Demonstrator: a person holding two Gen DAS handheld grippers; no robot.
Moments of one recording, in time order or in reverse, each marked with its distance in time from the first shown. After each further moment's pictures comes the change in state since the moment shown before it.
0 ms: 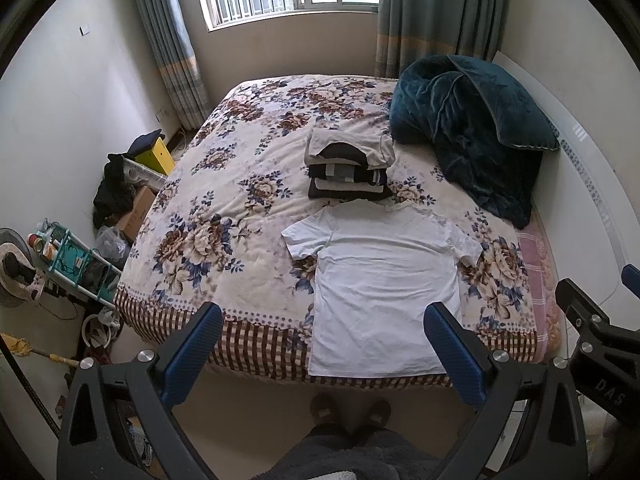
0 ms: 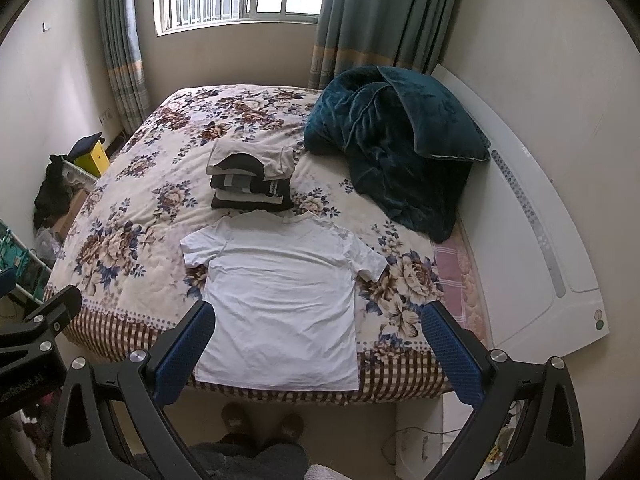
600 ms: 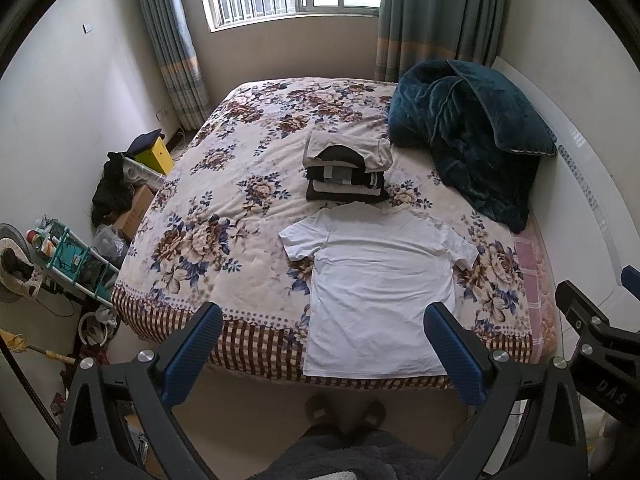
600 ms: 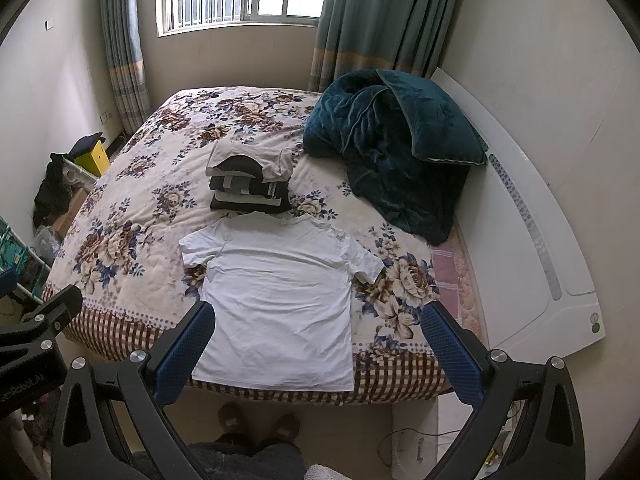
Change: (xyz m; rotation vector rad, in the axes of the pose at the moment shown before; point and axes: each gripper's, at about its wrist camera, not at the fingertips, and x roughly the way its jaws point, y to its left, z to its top) left arm -0.007 -0.003 -0.002 -0.009 -0.009 -0.011; right arm -0.007 -0.005 0.002 -0.006 -0.002 -0.003
